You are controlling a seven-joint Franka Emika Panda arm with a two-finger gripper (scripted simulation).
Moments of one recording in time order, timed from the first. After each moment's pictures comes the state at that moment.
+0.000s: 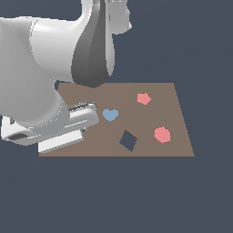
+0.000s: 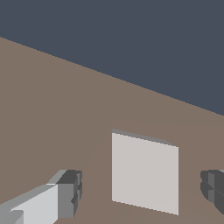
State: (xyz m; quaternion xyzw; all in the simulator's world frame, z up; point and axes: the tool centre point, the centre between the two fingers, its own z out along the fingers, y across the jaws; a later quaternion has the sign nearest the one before) arm 0.083 -0.148 0.052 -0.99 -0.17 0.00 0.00
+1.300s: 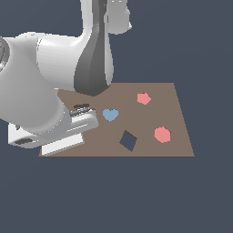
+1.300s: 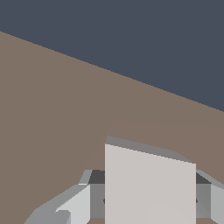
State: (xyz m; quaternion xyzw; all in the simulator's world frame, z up) arm 0.087 -0.152 0.030 -0.99 -0.17 0.00 0.00
